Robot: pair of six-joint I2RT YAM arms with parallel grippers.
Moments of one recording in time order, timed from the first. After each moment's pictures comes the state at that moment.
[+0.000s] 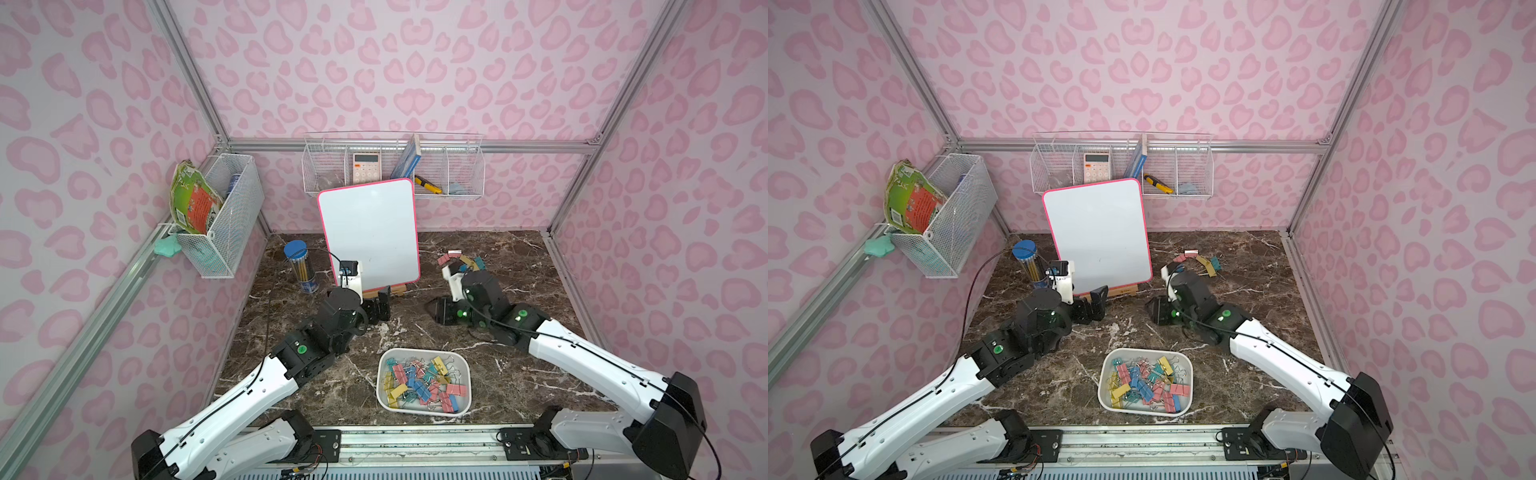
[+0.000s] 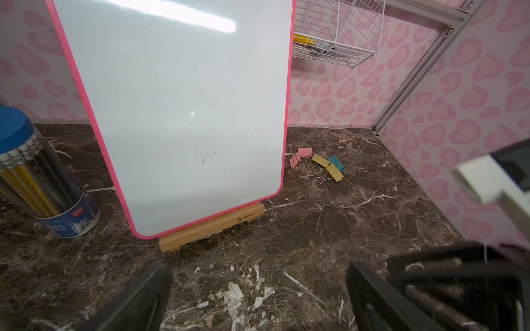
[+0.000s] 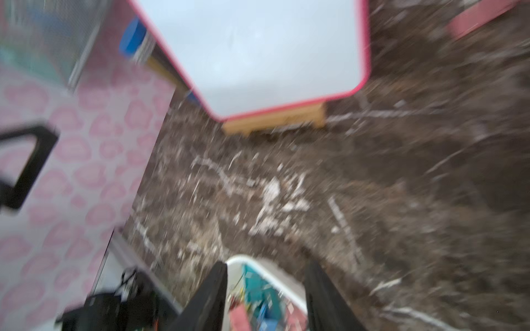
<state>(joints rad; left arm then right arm) -0.75 0.96 0.91 -0.31 -0.40 -0.37 0.66 1.28 1.02 -0.34 -0.07 0.63</state>
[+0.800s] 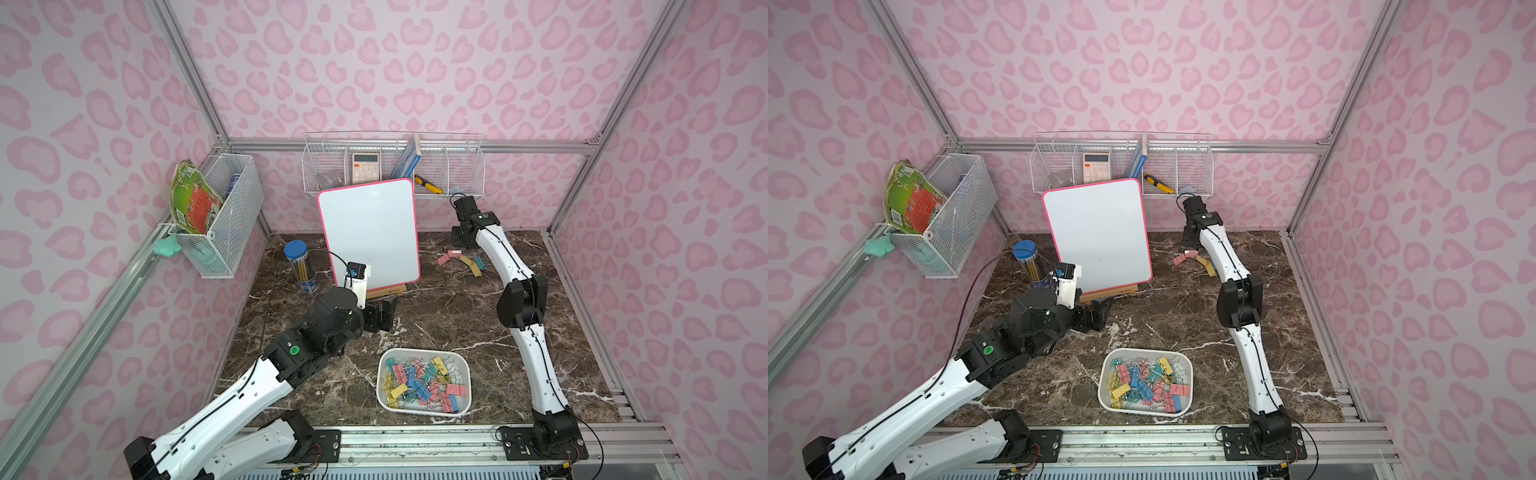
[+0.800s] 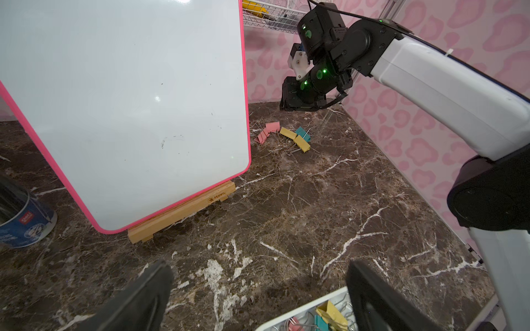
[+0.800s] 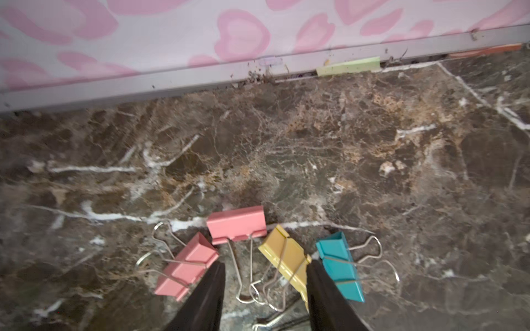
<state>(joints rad) -0.75 0.94 0.96 -0.42 -0.23 -0.33 0.32 2.60 2.59 -1.03 0.26 0.31</state>
